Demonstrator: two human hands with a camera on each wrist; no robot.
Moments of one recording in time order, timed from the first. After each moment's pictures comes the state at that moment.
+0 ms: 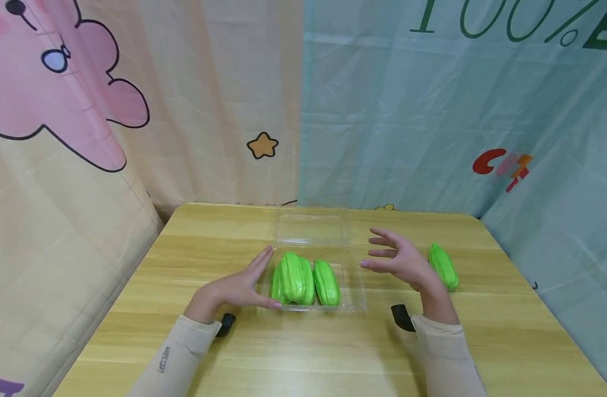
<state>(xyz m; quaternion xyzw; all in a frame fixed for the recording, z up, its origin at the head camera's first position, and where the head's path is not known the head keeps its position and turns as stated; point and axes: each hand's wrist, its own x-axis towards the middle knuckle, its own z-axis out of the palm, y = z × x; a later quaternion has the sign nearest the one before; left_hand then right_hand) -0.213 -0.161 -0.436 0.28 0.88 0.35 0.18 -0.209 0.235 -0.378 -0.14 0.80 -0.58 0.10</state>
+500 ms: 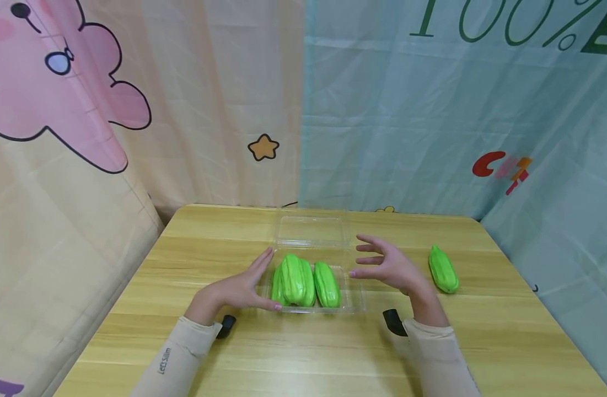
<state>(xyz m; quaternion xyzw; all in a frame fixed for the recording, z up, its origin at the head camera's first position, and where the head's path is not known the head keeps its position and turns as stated) -0.212 -0.161 -0.436 0.28 0.88 0.34 0.17 -0.207 0.214 -0.382 -0.15 0.81 -0.56 0.13</state>
